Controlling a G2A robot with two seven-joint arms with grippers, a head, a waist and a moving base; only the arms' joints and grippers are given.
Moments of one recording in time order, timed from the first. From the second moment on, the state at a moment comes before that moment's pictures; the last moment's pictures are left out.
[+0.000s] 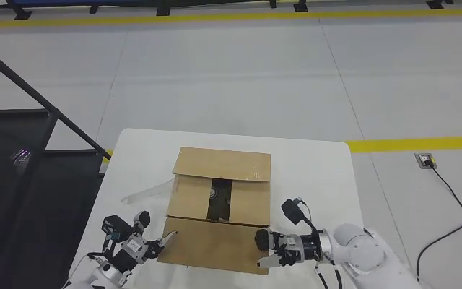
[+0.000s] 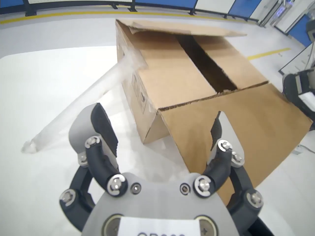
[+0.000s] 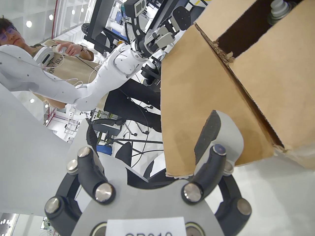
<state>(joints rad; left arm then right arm) 1.66 -1.15 -1.67 -1.80 1.11 -0.56 -0.02 -1.08 -1.05 1.13 -1.58 0.14 -0.66 1.07</state>
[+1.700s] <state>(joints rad) 1.64 -1.14 -1.59 -1.75 1.27 -0.53 0.03 -0.53 -1.21 0.92 -1.10 0.06 -0.28 0.42</state>
